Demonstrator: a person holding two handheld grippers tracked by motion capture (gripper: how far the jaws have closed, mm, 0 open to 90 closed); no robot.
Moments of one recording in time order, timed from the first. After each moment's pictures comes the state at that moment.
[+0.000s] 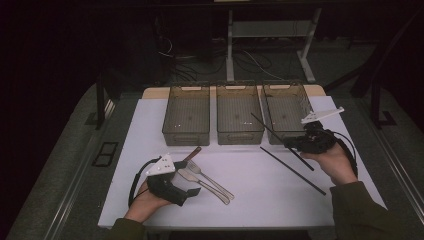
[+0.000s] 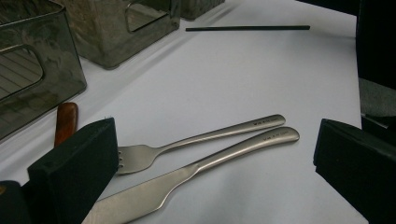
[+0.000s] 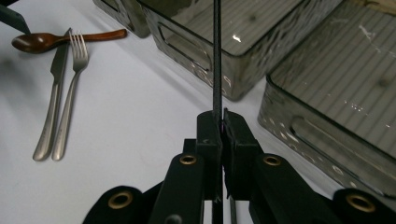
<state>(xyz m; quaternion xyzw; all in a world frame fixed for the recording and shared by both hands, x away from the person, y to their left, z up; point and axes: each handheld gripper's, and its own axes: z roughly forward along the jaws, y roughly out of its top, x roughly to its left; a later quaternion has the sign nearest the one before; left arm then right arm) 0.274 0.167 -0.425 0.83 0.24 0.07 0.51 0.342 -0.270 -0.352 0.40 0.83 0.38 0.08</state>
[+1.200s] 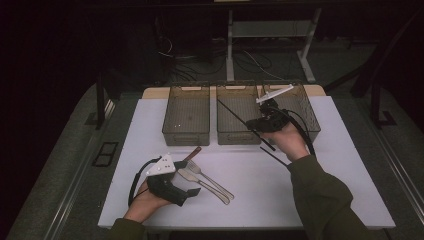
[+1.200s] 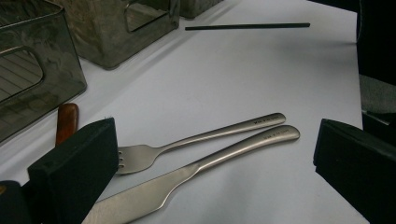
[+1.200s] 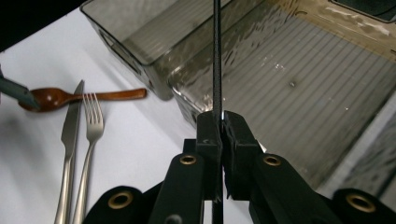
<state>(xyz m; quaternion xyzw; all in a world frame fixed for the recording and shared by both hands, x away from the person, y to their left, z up) 0.274 0.167 -0.425 0.83 0.23 0.07 0.50 0.396 -0.169 -0.331 0.39 0.84 0.37 0.08</state>
